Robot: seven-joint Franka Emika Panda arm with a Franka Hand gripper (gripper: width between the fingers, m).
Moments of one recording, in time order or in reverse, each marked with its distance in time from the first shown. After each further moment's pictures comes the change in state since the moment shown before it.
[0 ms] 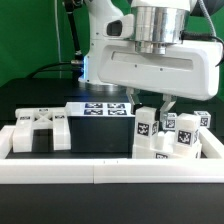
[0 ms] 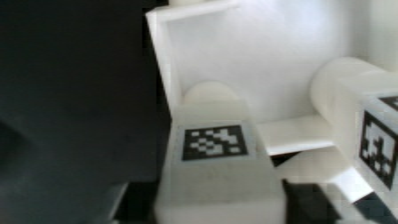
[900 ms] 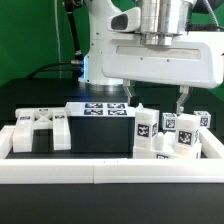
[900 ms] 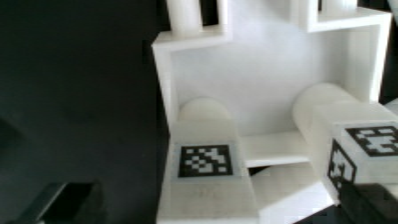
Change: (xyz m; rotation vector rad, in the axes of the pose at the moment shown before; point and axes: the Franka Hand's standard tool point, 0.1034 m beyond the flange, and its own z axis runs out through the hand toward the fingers) arm -0.014 -0.001 -0.011 0.038 0.035 -0.078
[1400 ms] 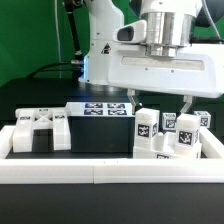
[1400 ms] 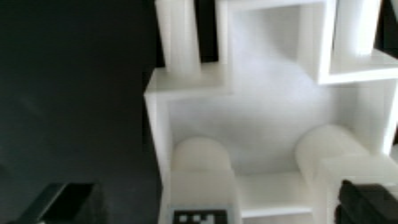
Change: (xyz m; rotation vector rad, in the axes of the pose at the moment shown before) arm -0.019 -0.003 0.020 0.007 0.041 -0.035
